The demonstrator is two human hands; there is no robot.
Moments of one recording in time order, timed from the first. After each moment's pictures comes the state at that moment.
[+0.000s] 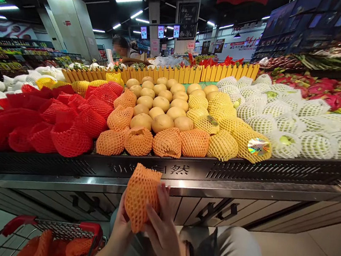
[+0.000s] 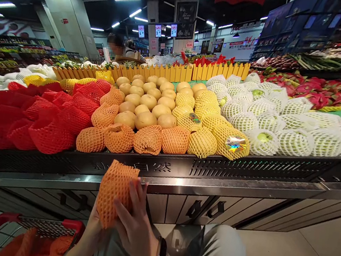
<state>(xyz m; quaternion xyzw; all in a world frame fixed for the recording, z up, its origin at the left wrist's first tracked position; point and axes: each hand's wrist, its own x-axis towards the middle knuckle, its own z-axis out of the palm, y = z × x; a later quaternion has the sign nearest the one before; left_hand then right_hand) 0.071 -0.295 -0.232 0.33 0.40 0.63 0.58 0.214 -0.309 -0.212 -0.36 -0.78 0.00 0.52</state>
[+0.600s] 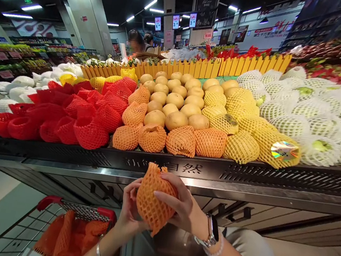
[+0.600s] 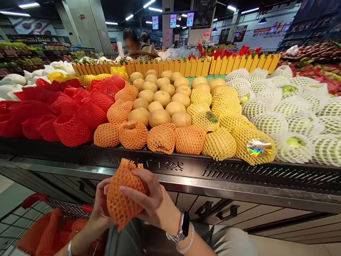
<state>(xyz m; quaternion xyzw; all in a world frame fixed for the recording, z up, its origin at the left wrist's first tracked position) 0.052 -0.300 -0.195 0.60 0.33 0.60 0.42 0.248 -0.269 -0.159 -0.18 -0.85 0.03 0.49</state>
